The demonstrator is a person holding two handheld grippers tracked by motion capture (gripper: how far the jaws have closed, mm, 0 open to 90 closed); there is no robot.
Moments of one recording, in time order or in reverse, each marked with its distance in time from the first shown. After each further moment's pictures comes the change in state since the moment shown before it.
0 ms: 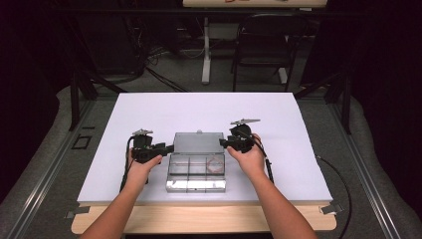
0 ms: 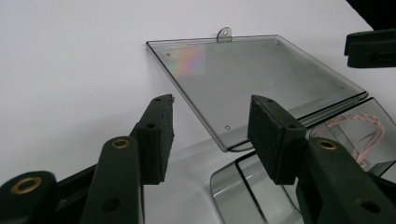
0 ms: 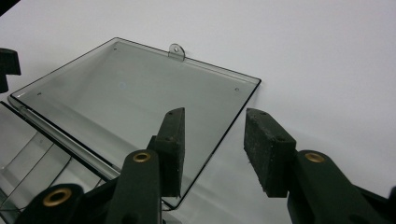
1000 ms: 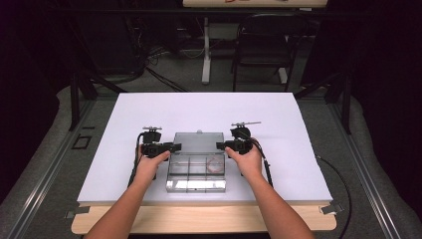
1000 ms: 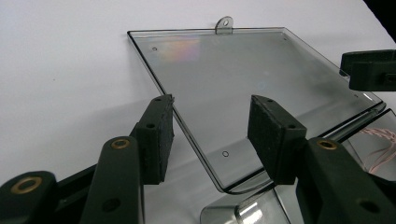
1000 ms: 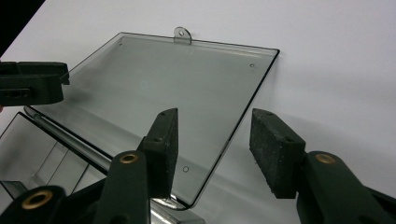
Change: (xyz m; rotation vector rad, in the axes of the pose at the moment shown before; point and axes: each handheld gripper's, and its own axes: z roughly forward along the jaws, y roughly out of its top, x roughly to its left) left arm 0.000 0.008 0.030 0.073 -0.017 -0.037; right arm -0.004 -0.008 0.013 0.055 0.082 0.164
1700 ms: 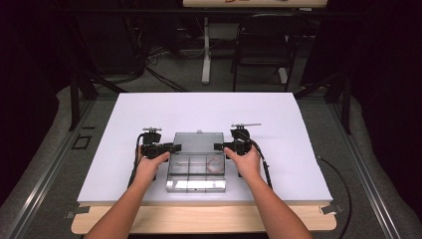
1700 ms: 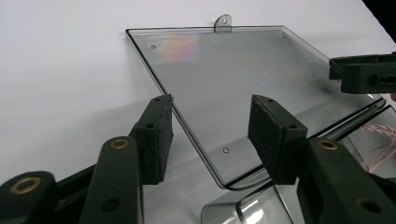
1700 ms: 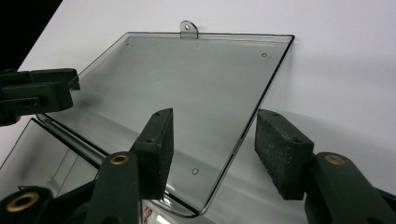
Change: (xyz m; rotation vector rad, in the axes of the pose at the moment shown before) left arm 0.000 -0.003 -0.001 -0.008 -0.010 0.007; right arm -0.004 -0.004 0.009 0.006 0.054 0.075
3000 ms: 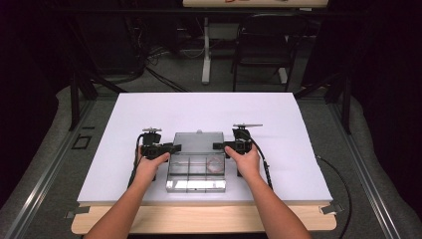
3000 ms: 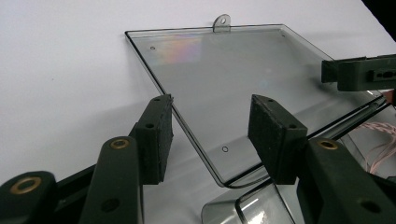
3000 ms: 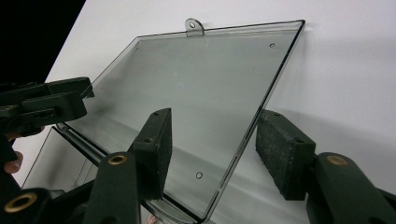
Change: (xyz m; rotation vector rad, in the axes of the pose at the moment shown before) left arm -0.001 -0.001 0.000 -0.007 0.006 0.015; right arm -0.009 0.000 0.005 0.015 0.085 0.074
